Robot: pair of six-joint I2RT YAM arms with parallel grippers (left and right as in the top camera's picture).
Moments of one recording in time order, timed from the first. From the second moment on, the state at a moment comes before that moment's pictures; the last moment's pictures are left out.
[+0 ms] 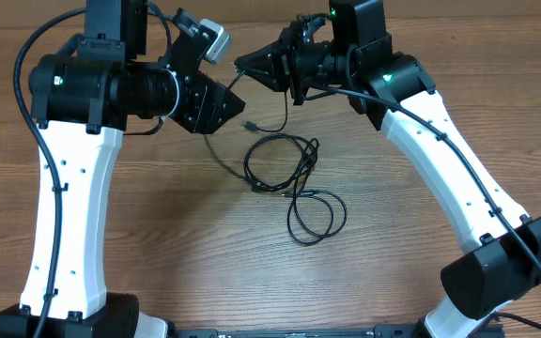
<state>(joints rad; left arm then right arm) -0.14 1.65 2.03 -1.38 0.59 0.29 0.44 1.82 1.79 -0.41 -0.89 1.54</state>
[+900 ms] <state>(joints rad) -0.14 1.74 2.03 -1.37 0.50 0.41 0.42 1.82 1.79 -0.33 -0.92 1.61</state>
